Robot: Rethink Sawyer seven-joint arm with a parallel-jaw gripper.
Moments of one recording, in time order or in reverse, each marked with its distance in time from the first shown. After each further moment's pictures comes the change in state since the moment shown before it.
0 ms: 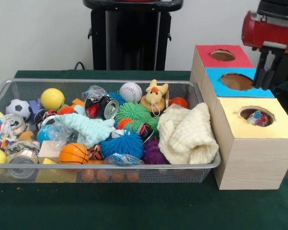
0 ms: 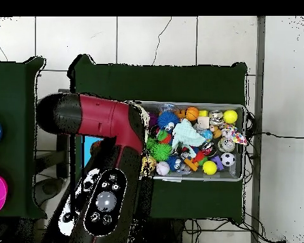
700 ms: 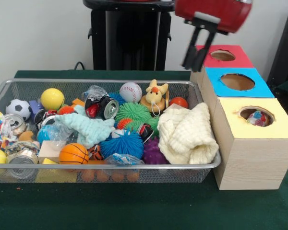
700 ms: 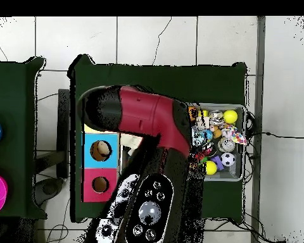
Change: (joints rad) arm -0.140 -0.079 -0.005 -0.024 -0.214 -0.001 0.000
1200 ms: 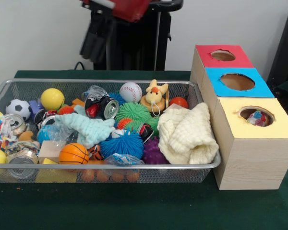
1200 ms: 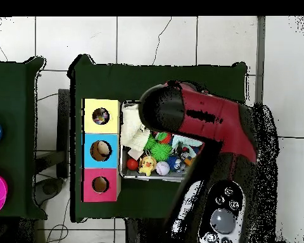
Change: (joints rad) arm -0.200 -0.059 0.067 0.001 -0.165 -0.093 -0.001
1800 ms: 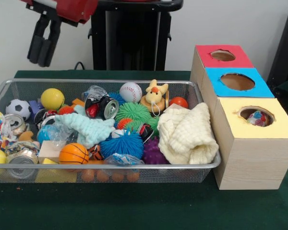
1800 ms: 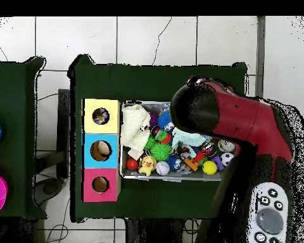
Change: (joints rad) arm -0.184 -0.054 0.184 0.026 -0.112 -0.082 -0.004
